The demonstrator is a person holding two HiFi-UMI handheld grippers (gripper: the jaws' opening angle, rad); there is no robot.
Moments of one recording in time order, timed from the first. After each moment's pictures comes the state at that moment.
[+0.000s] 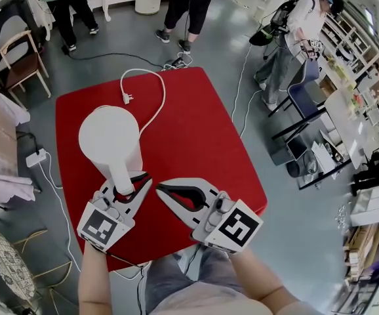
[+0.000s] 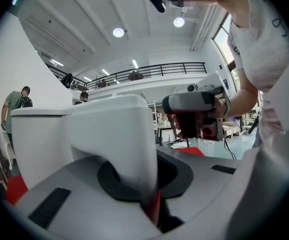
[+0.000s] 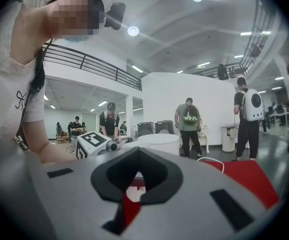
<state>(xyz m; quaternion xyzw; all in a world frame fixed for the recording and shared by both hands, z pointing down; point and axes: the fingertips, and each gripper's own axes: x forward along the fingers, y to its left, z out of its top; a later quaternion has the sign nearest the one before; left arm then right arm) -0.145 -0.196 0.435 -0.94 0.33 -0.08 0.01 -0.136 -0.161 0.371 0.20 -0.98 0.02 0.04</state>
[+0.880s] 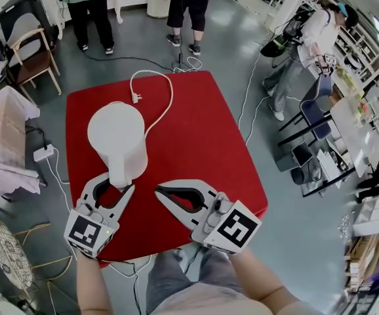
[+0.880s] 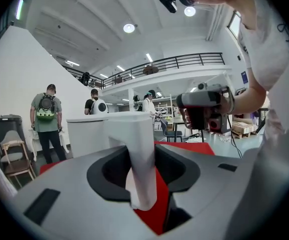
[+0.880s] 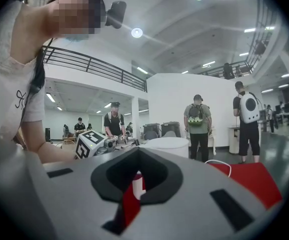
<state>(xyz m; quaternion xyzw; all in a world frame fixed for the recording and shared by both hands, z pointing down) -0.202 -0.170 0.434 -0.90 0.43 -0.11 -0.01 -0.139 -0.140 0.360 0.16 -0.99 0.02 0.02</state>
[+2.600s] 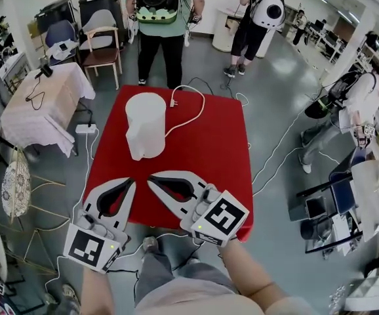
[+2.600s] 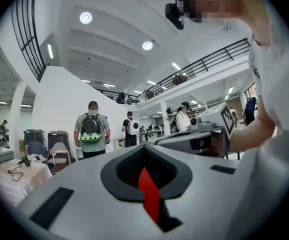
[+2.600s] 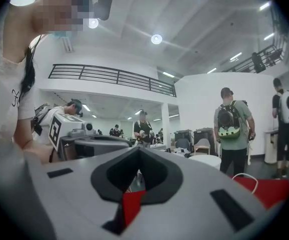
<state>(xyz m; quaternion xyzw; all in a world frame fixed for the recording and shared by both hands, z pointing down) -0.115 -0.025 0.285 -0.77 0.64 -0.04 0.03 -0.090 -0.042 0.287 -0.03 -1.00 -0.01 -0.01</state>
